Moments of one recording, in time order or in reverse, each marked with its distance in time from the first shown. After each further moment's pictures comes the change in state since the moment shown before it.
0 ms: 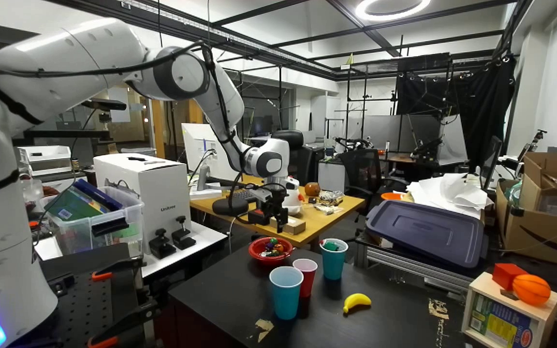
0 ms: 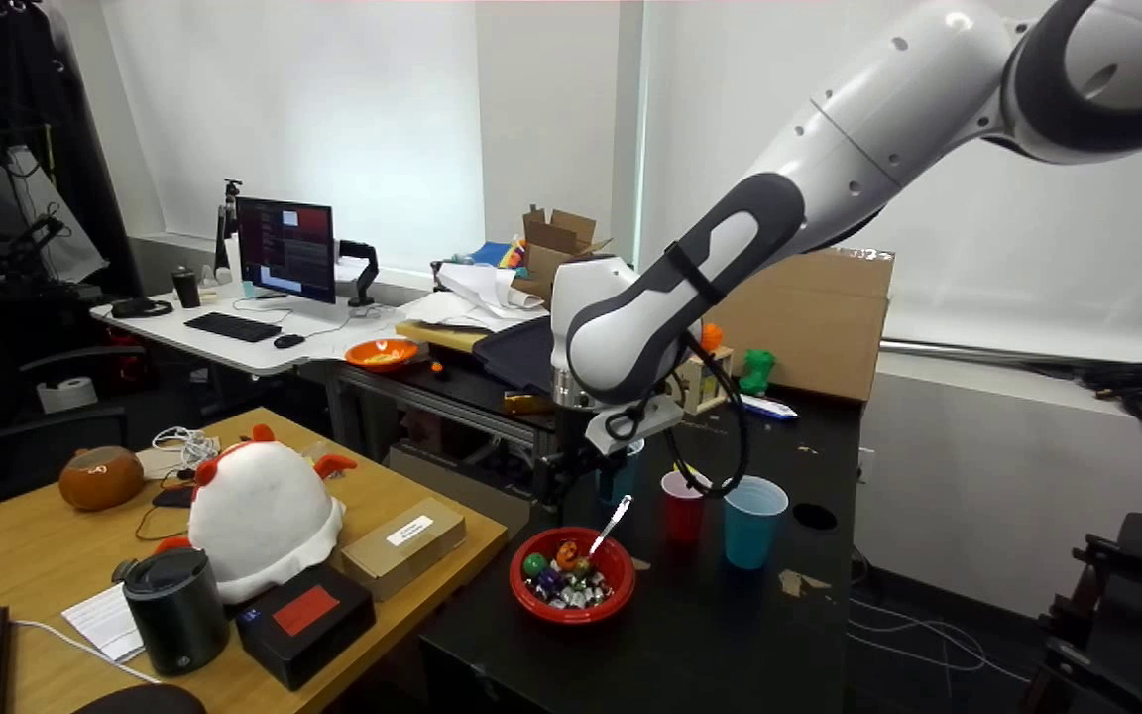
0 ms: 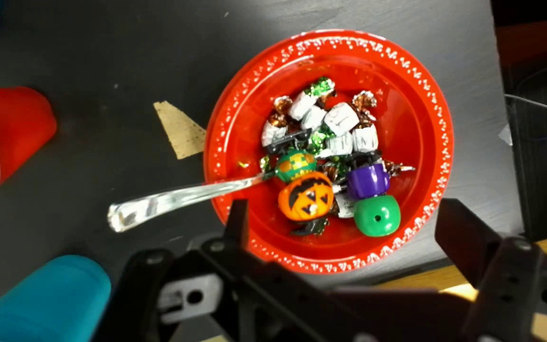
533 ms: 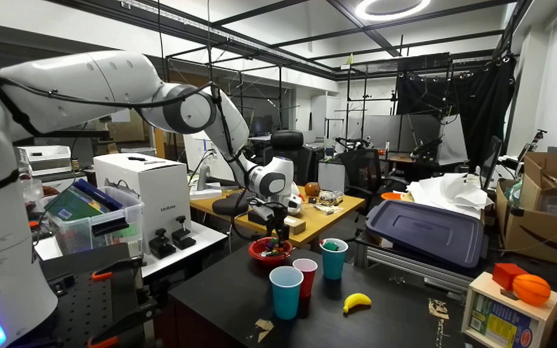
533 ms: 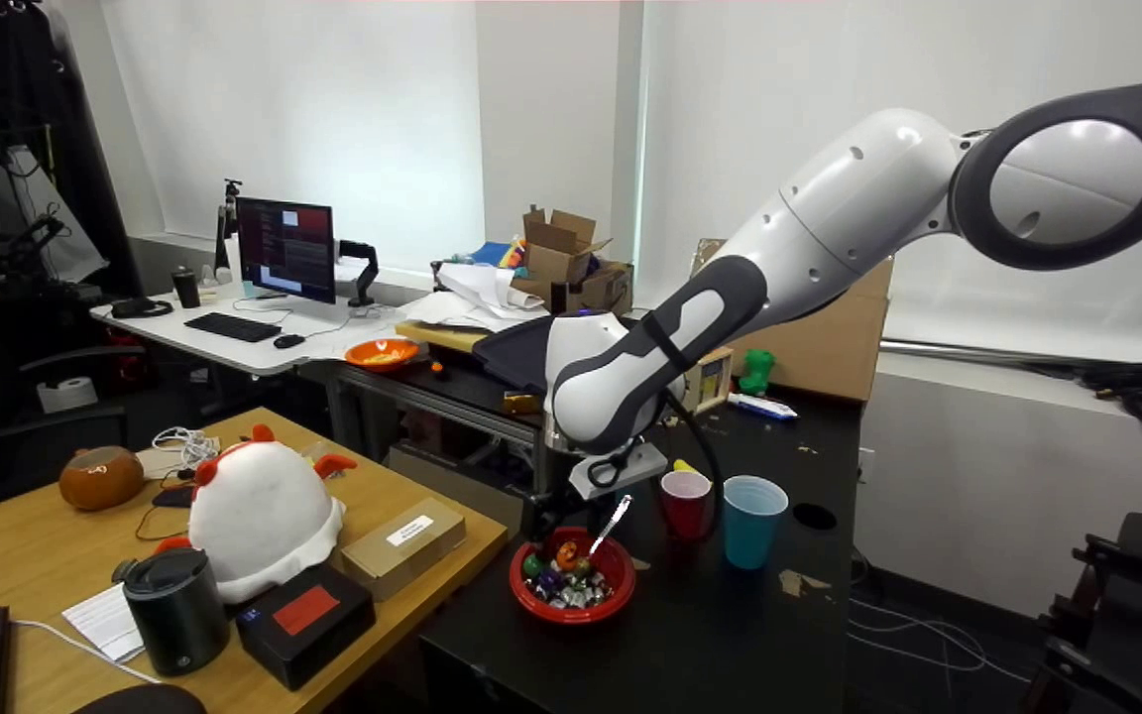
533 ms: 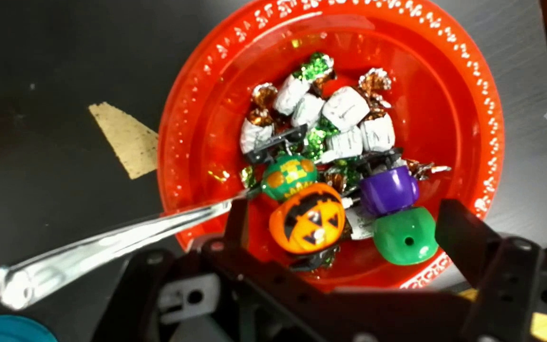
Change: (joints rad) arm -0.001 0.223 0.002 0.230 0.063 0.000 0.002
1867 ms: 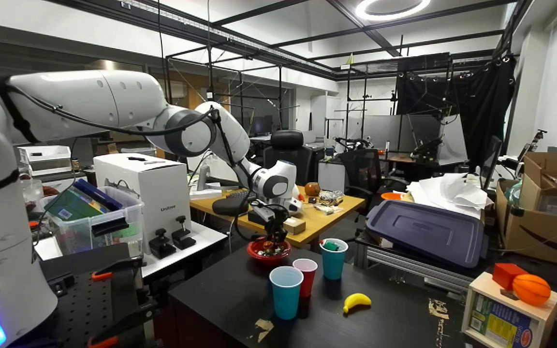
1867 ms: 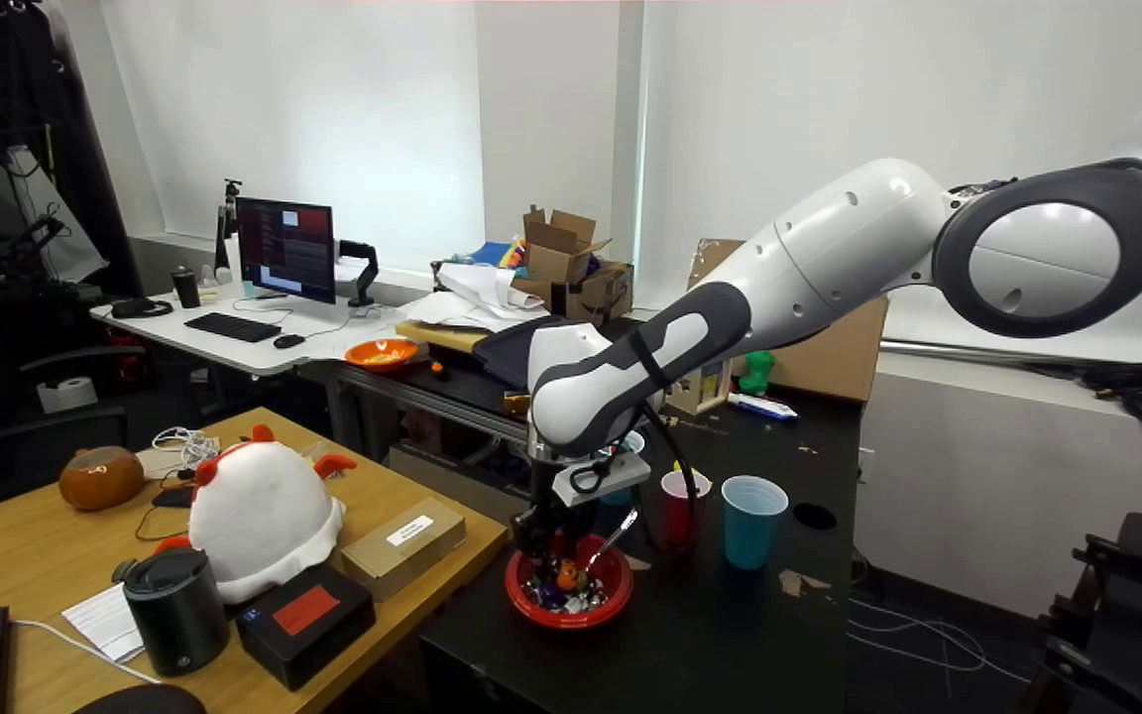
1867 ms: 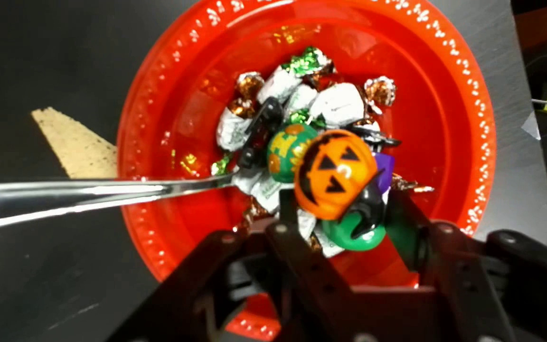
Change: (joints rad) arm 0.000 0.145 0.038 0.251 0.000 -0.168 -0.007
